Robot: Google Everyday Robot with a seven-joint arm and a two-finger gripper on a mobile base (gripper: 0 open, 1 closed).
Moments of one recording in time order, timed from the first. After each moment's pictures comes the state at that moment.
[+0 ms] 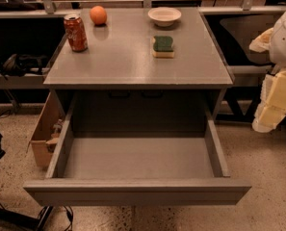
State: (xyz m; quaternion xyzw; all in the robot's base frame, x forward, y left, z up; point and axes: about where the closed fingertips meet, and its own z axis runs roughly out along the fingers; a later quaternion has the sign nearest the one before) arm 0.438 -0.217 0.976 -0.60 0.78 -0.03 0.16
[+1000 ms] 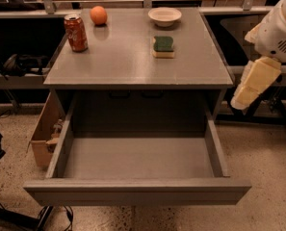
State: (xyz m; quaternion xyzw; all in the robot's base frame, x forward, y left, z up) arm 0.504 -0.224 0.963 -0.55 0.81 -0.03 0.21
